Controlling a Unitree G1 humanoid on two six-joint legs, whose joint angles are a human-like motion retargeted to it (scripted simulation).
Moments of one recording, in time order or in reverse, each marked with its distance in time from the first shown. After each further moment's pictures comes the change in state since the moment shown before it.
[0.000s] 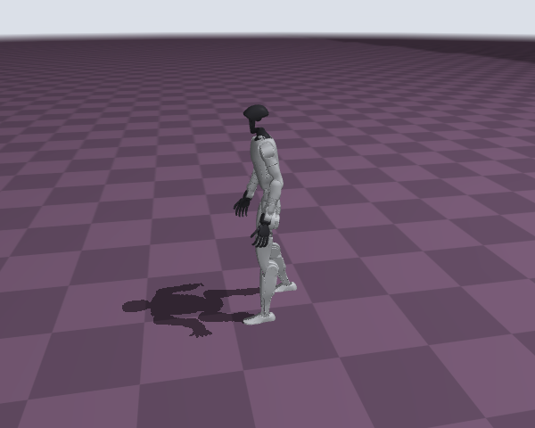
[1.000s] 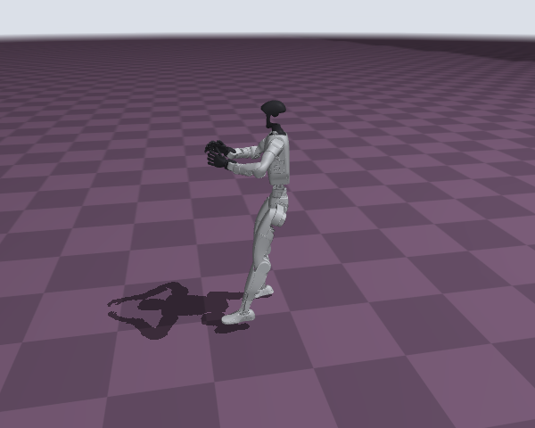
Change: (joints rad) left arm -0.724 0.727 -0.687 -1.041 -0.519 -0.260 -0.019; right arm -0.842 -0.284 0.544 -0.880 0.039 -0.136 -0.251; waist -0.195 0.011 -0.017; left_leg -0.189 0.100 -0.003 -0.007 0.357 -0.201; right_leg -0.246 0.100 0.052 -0.040 0.568 0.132
